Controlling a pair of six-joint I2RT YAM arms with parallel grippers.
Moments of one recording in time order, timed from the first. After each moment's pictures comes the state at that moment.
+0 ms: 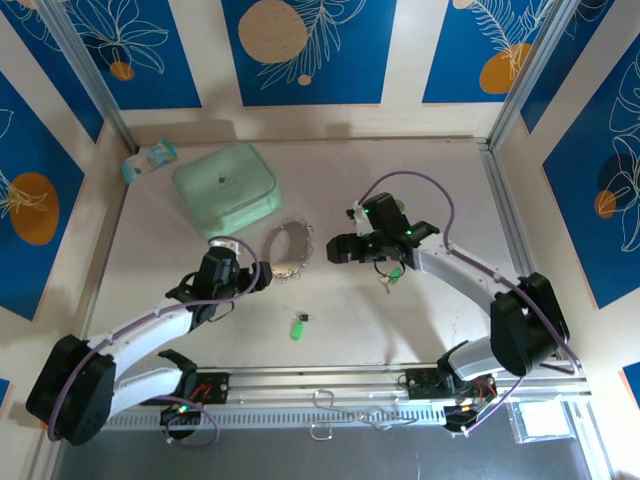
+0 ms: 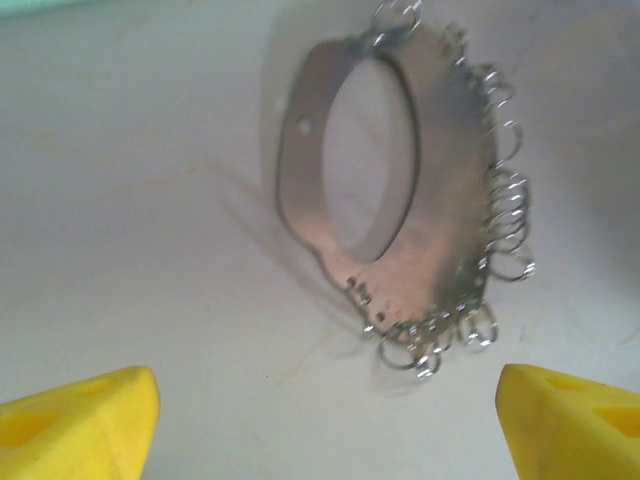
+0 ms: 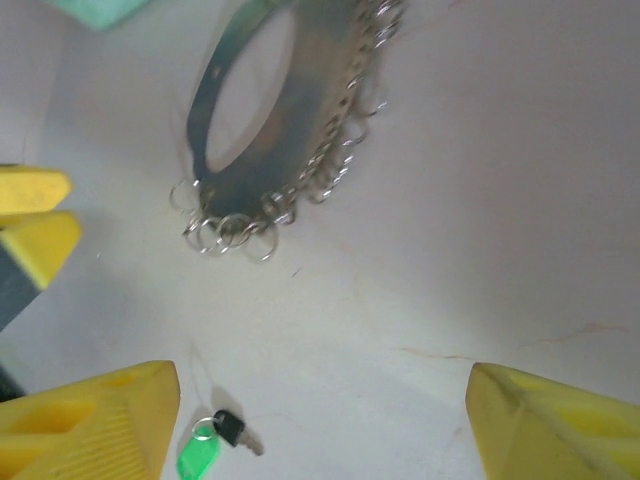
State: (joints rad) left arm -0.51 1.10 0.40 -0.06 -0.02 -0.58; right arm 0.58 1.44 0.97 -0.47 -0.33 0.41
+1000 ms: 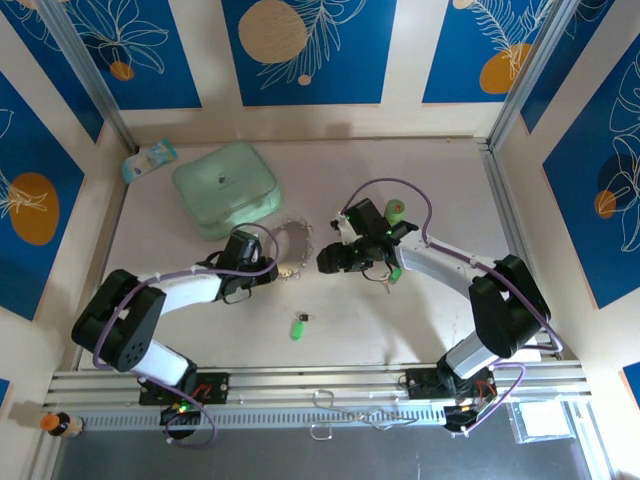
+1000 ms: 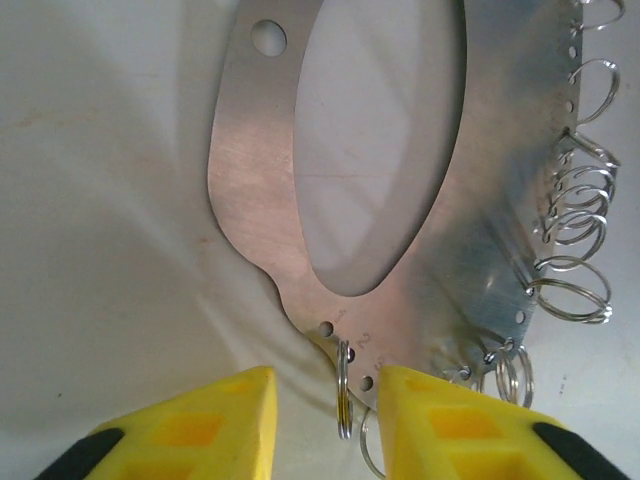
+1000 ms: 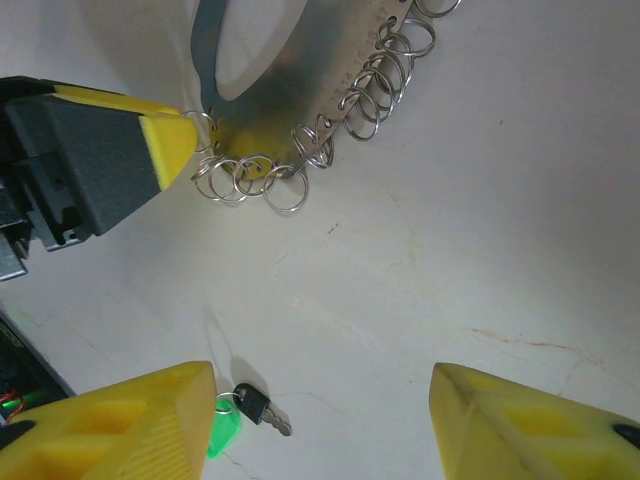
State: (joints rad) left arm -0.51 1.50 0.59 0.00 0.10 -0.65; right arm 0.63 1.54 1.00 -0.49 -0.37 0.44
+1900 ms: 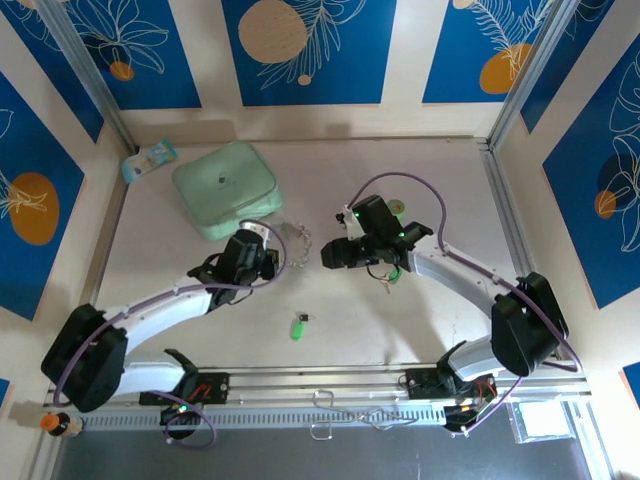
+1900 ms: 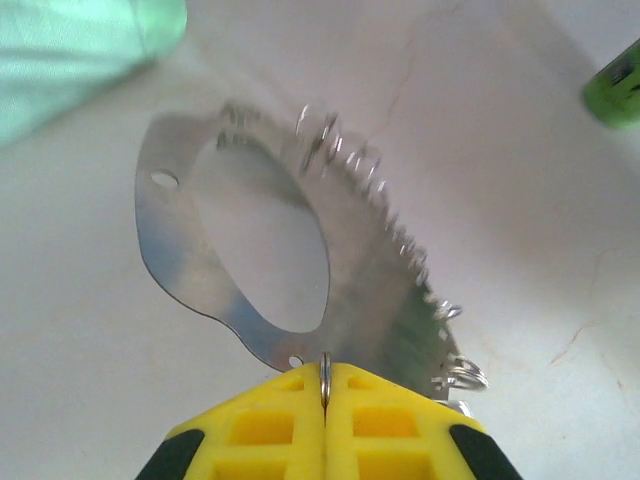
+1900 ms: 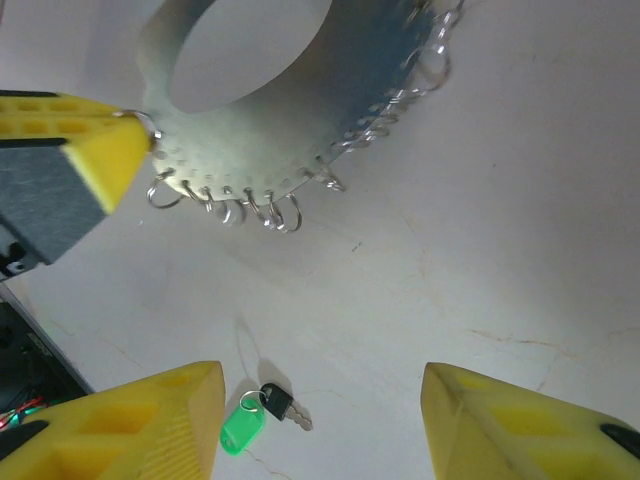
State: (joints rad) left arm -0.65 1.23 0.62 -0.05 -0.11 -0.37; right arm 0.63 1.41 0.99 -0.50 -0.33 0.44
